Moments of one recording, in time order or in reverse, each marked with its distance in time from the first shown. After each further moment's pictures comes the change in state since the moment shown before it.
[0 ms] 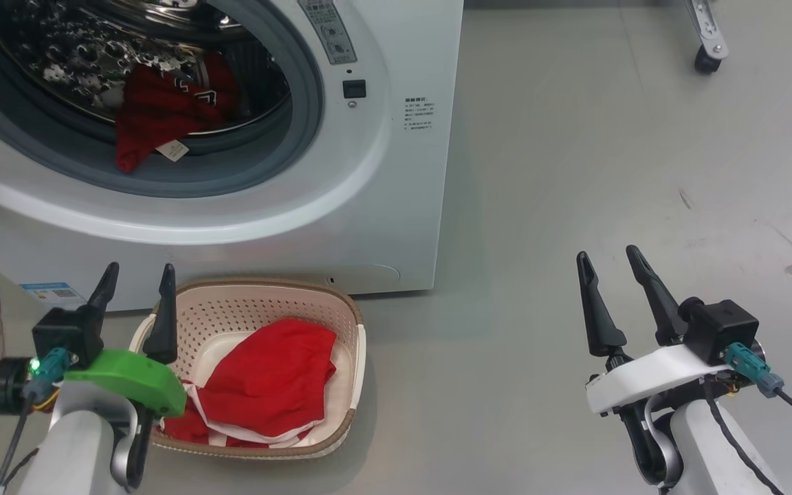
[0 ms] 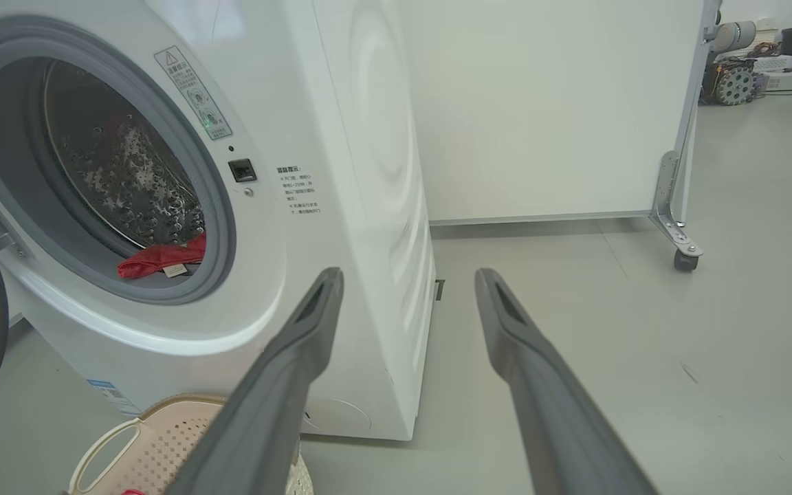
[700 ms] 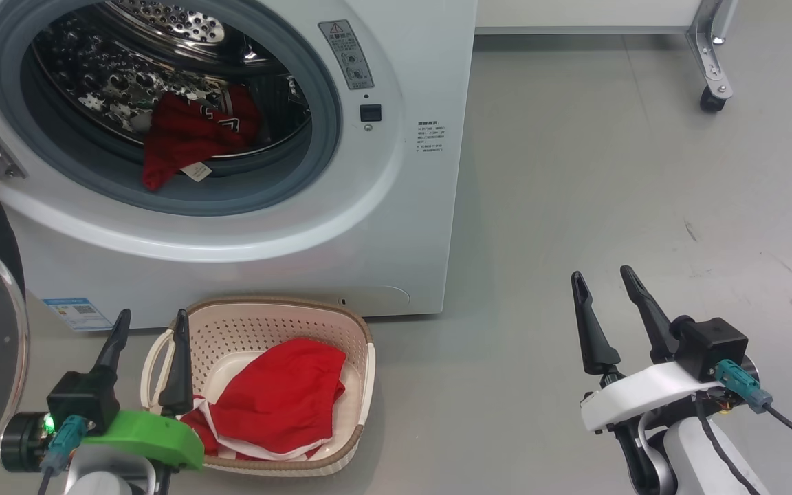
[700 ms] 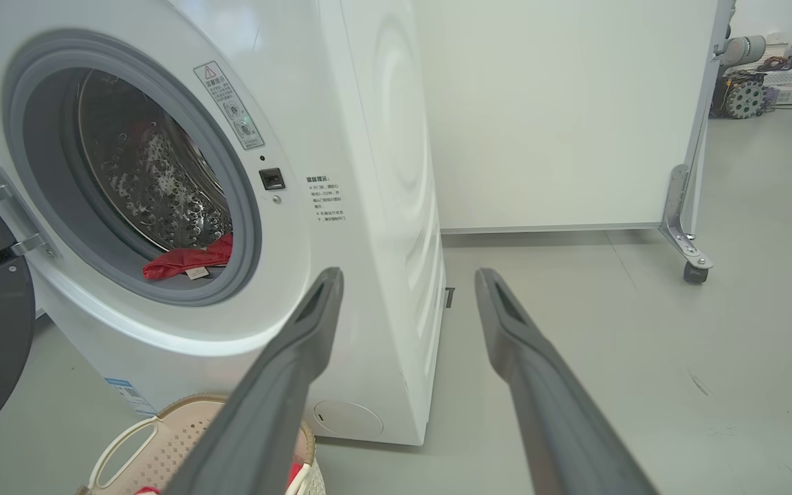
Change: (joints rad) left arm 0.216 -0.047 0.046 -0.226 0.046 0.051 0.000; right arm 0.039 0.002 0.021 -0.003 0.002 0.000 0.000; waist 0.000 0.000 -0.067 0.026
